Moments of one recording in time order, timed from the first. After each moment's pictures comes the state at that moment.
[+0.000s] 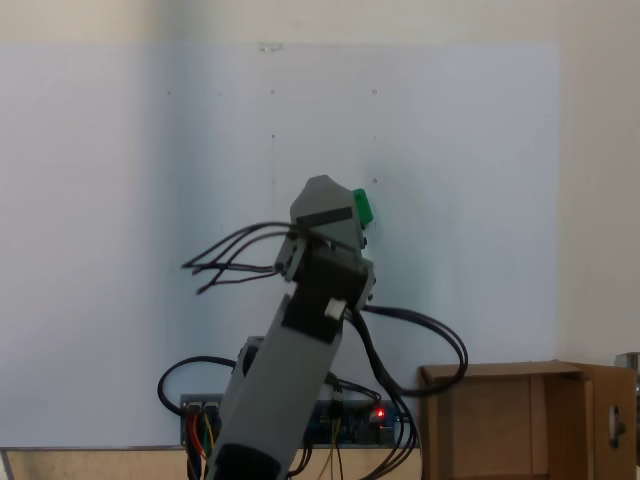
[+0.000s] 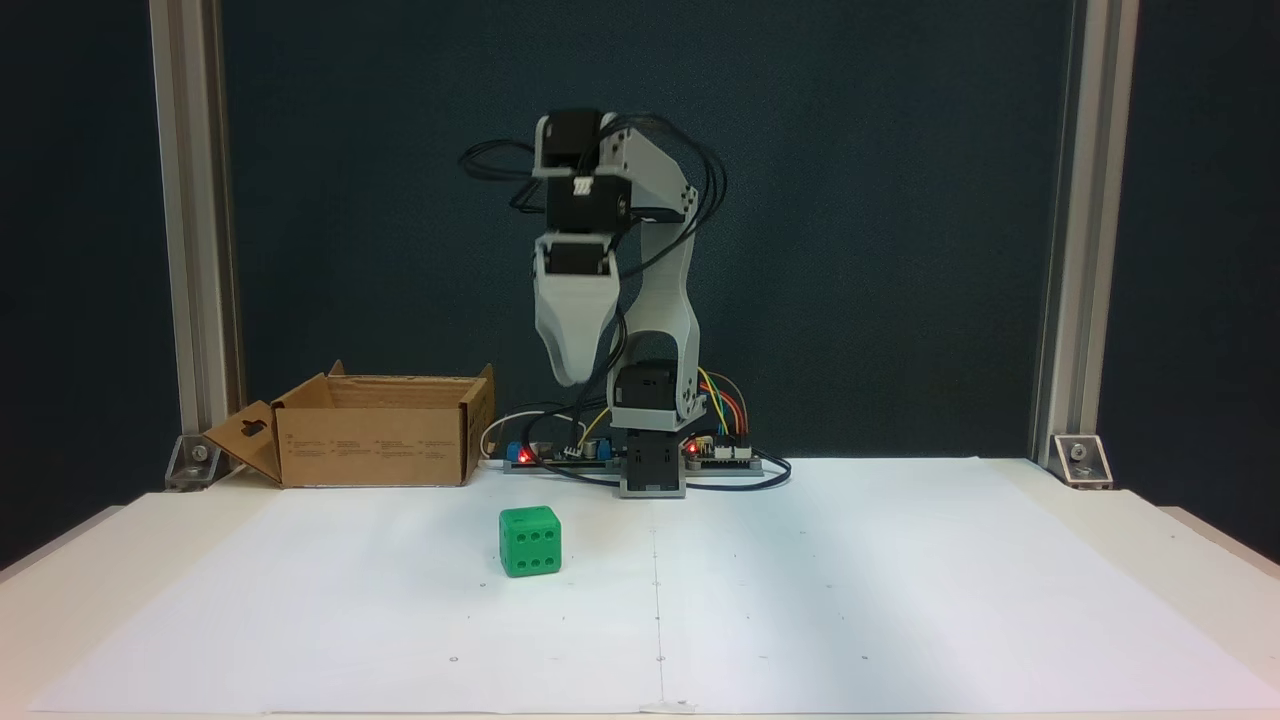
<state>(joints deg) 22.5 102.1 61.3 95.8 -37.7</state>
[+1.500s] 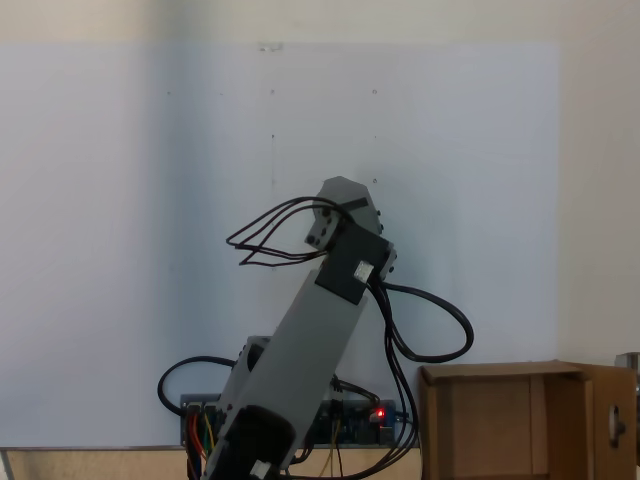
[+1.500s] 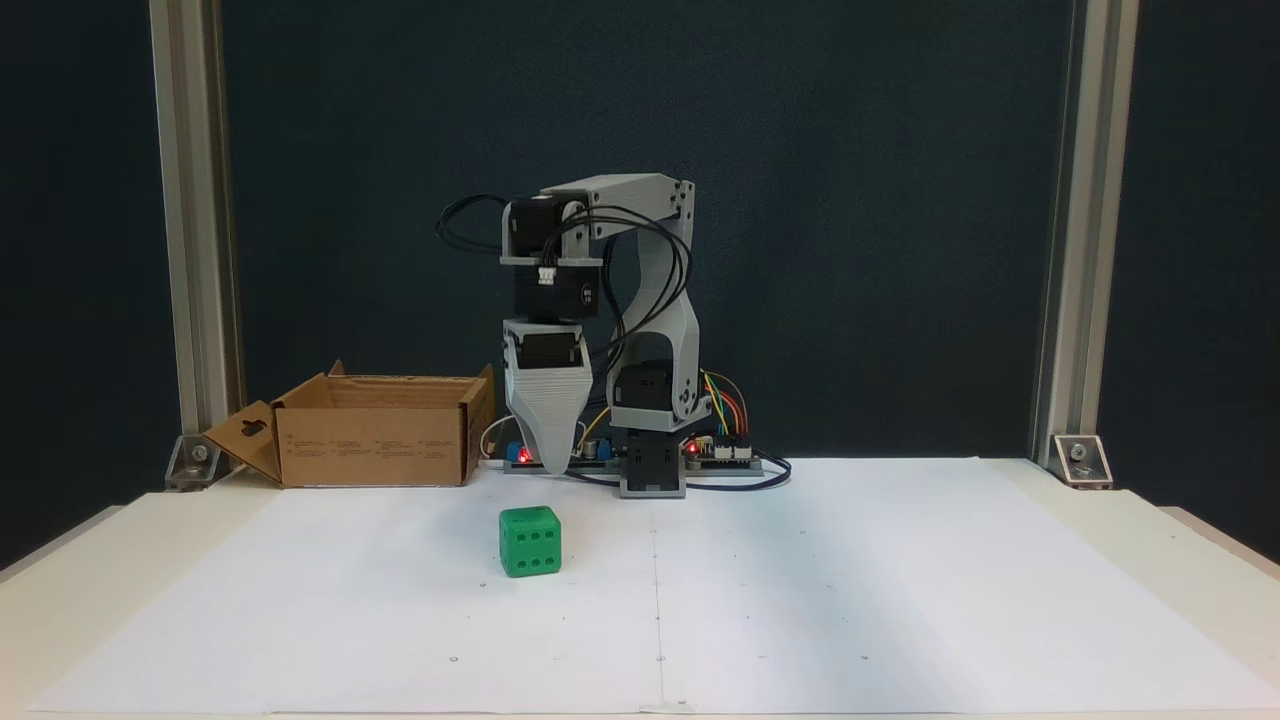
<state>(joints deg) 28.7 95.9 76.7 77.0 -48.2</state>
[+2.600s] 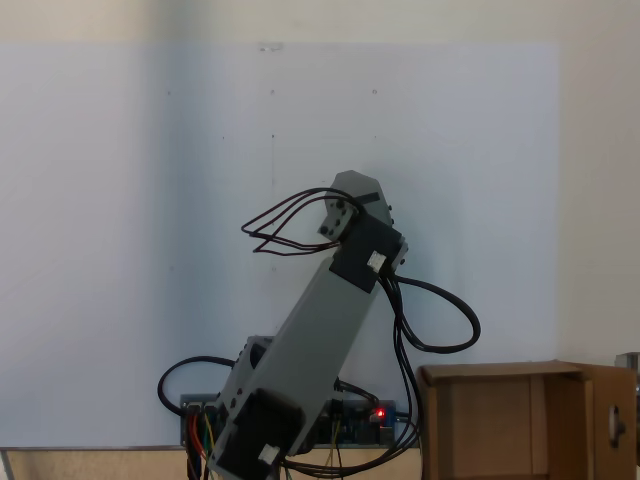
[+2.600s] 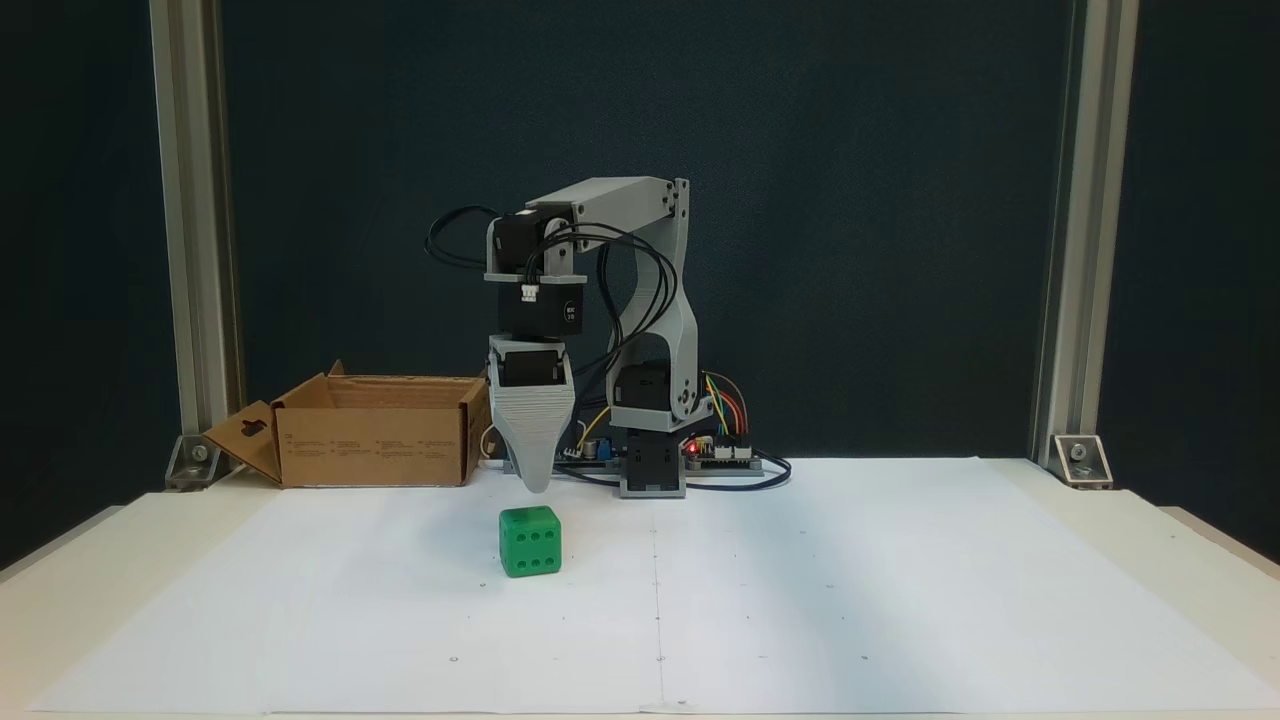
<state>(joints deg) 30.9 92.0 76.7 73.2 -48.3</state>
